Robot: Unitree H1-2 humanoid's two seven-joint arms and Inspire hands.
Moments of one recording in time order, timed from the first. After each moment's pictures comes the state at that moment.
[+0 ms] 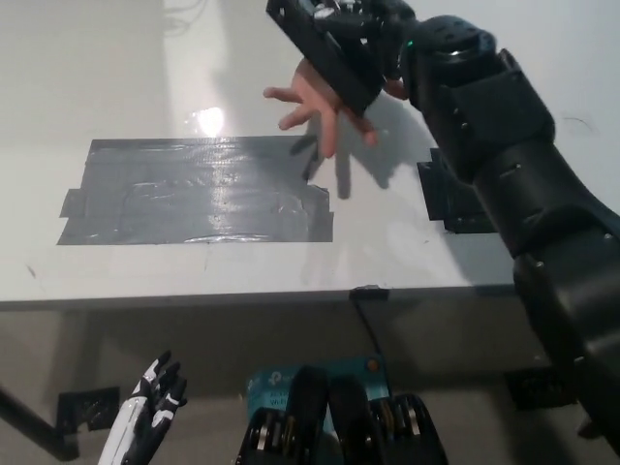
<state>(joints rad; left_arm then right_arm) 0.06 0.15 0.00 0.19 0.04 -0.17 -0.07 -1.36 -0.05 0.16 1.16 0.17 0.34 0.01</state>
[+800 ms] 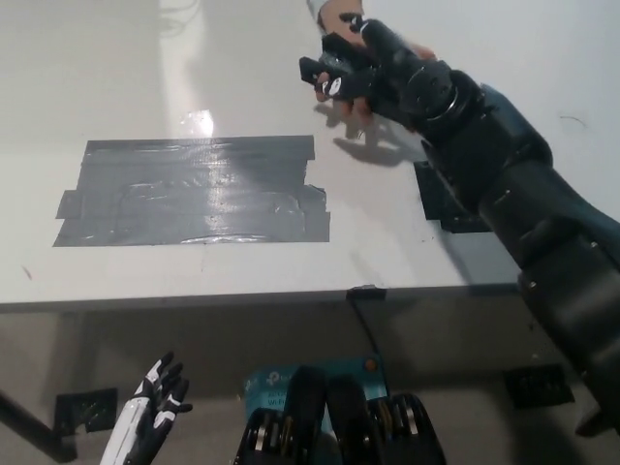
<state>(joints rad) 0.06 0.15 0.00 0.18 0.05 -0.17 -0.07 -1.35 -0.08 0.45 1.29 -0.13 0.05 0.02</state>
